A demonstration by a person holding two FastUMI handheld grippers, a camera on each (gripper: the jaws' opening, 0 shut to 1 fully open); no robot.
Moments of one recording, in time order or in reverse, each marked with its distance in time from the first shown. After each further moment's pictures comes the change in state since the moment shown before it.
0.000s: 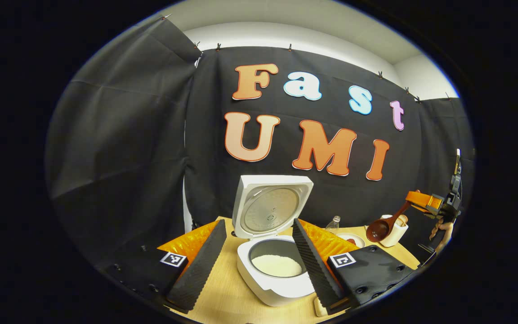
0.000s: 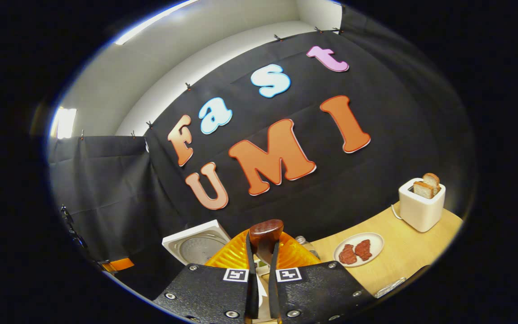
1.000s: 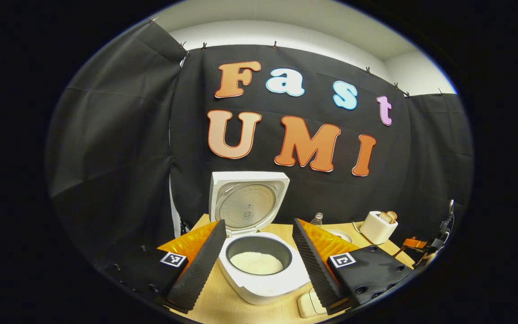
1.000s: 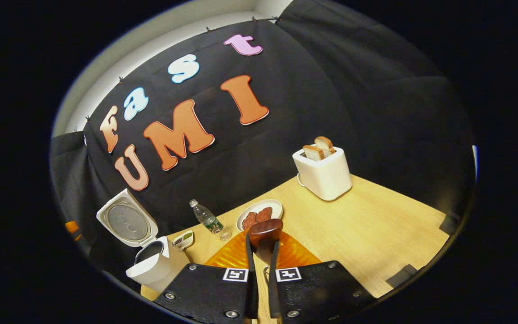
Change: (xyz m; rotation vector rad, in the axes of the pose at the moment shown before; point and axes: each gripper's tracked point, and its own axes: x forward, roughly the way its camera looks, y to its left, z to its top) left arm -0.007 -0.053 -0.006 0.022 0.026 -0.043; right arm -0.101 -0.218 -0.093 0.080 0.147 -0.376
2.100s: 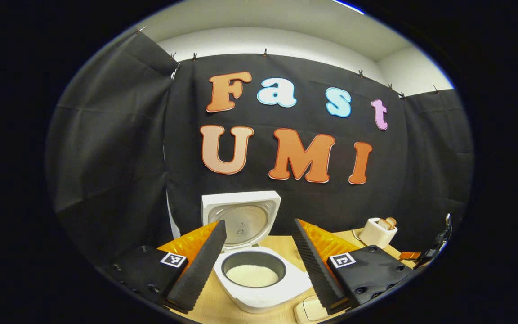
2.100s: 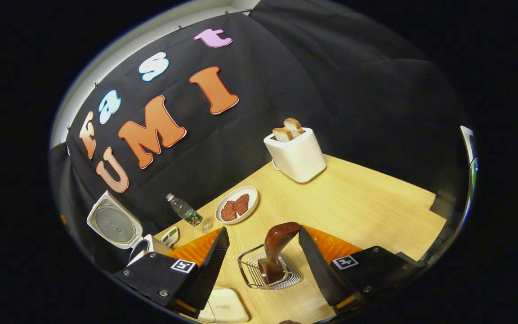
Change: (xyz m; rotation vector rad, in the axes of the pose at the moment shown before) left arm 0.021 -0.023 0.060 0.030 -0.067 -0.001; right arm -0.027 -0.039 -0.011 0.040 0.039 -0.142
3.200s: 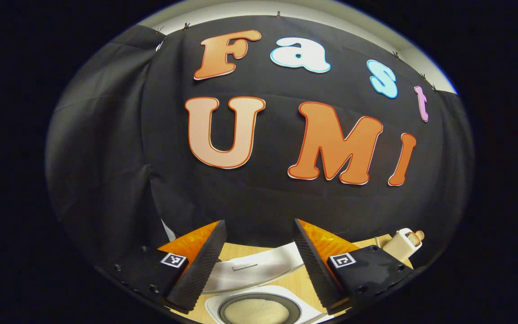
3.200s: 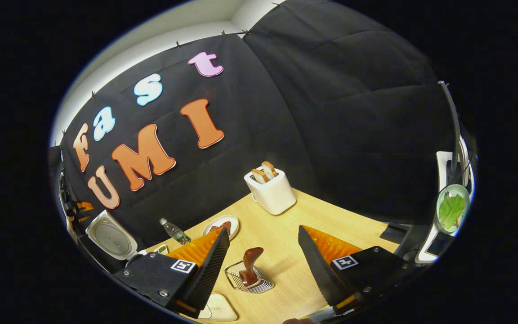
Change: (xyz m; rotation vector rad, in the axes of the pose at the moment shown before) left arm 0.272 0.027 -0.008 -0.016 0.207 0.051; right arm -0.073 -0.033 0.076 -0.008 -0.155 -0.131
